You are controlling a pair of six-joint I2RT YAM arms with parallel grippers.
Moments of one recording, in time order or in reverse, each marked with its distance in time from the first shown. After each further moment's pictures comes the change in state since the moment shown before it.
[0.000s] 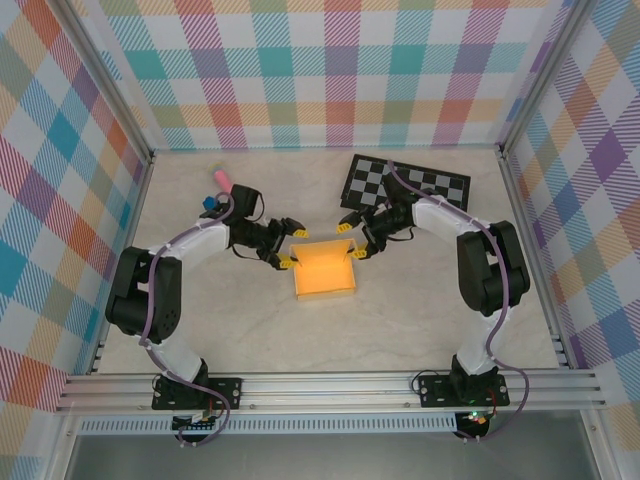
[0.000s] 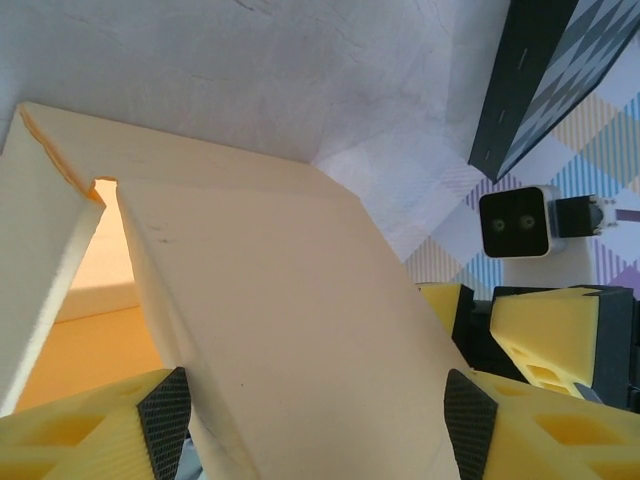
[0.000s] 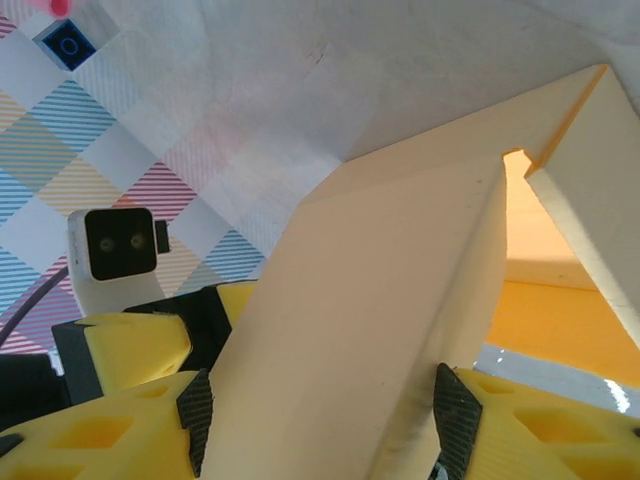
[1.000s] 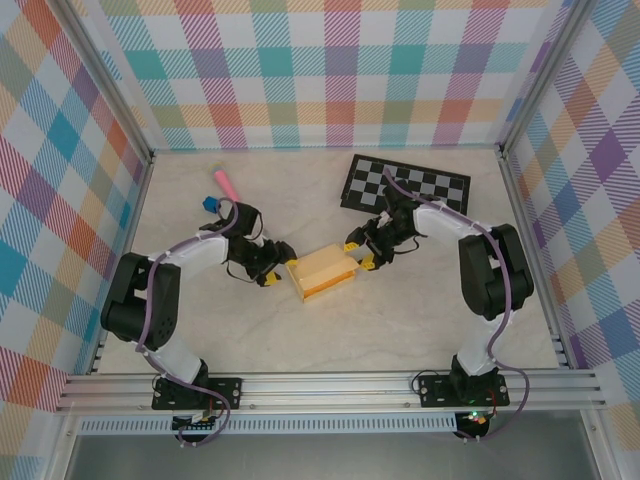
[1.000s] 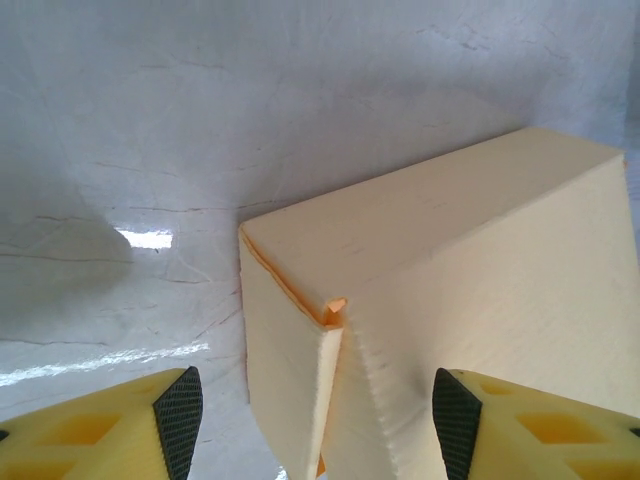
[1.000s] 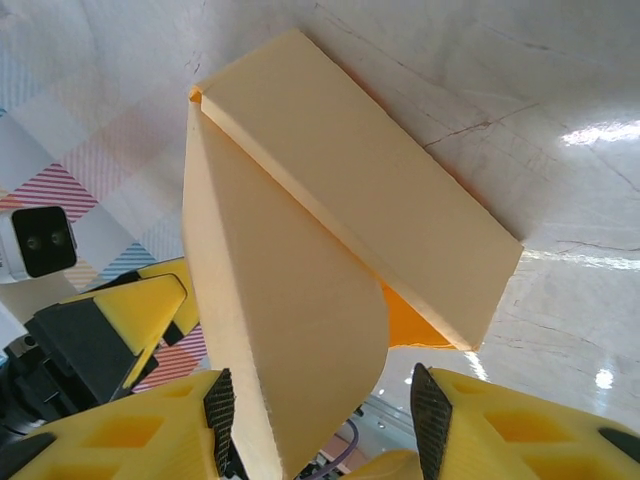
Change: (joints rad) left arm -0.006 -0.051 -0.133 -0.072 -0.238 0.381; right arm 0.005 -0.036 -0.076 -0.088 0.116 -0.224
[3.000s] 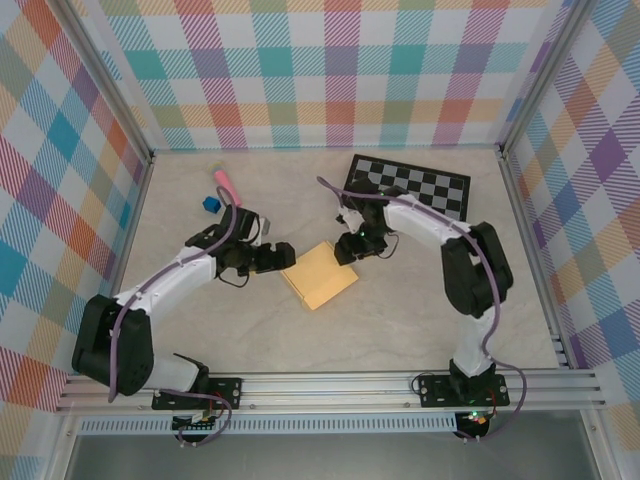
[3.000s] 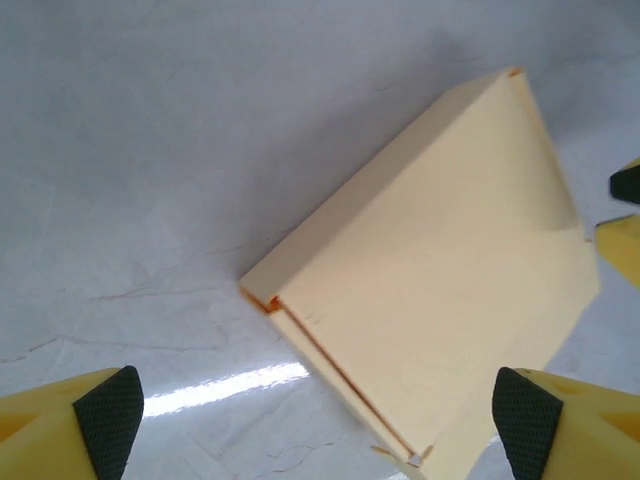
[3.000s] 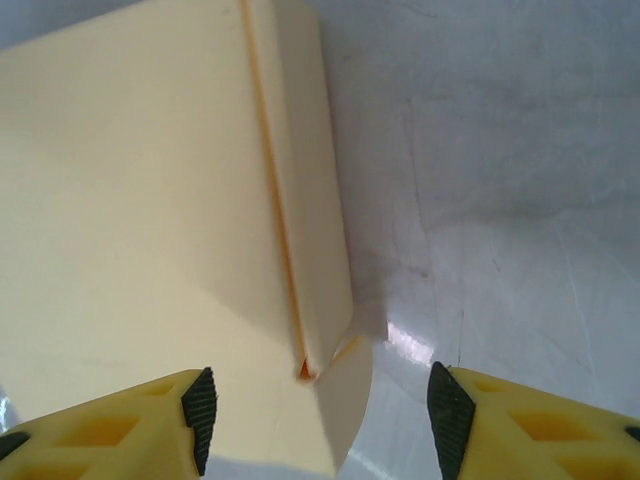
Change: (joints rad) left arm -0.079 -0.280 -0.056 0.000 -0.289 0.393; right arm 0.185 0.019 0.167 -0.177 0.480 -0.861
